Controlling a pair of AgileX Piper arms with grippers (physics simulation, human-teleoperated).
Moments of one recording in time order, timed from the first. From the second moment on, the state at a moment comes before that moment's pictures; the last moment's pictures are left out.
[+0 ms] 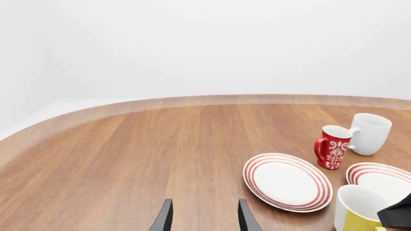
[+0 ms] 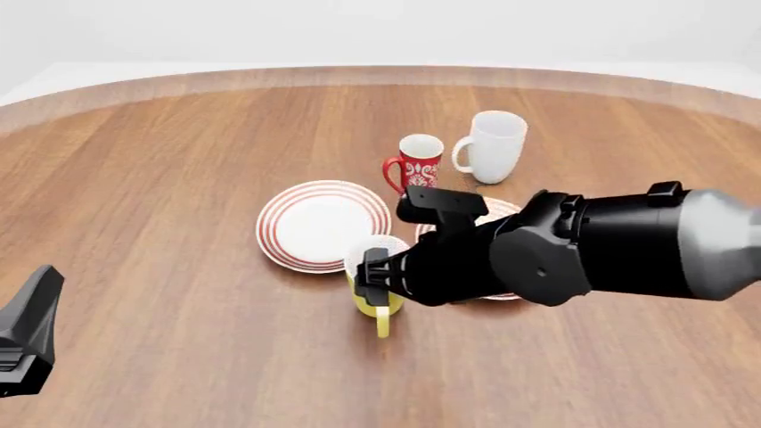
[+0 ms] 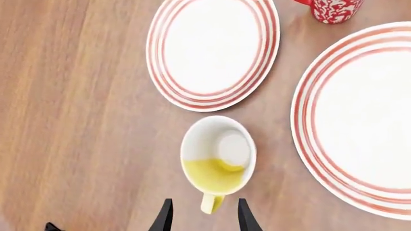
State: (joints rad) left arm 0.00 0.01 0.00 0.00 0.00; right arm 0.82 1.57 -0.86 0.25 0.62
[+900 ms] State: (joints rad) left arm 0.00 0.01 0.00 0.00 0.00; right arm 0.89 1.69 -0.73 0.05 0.75
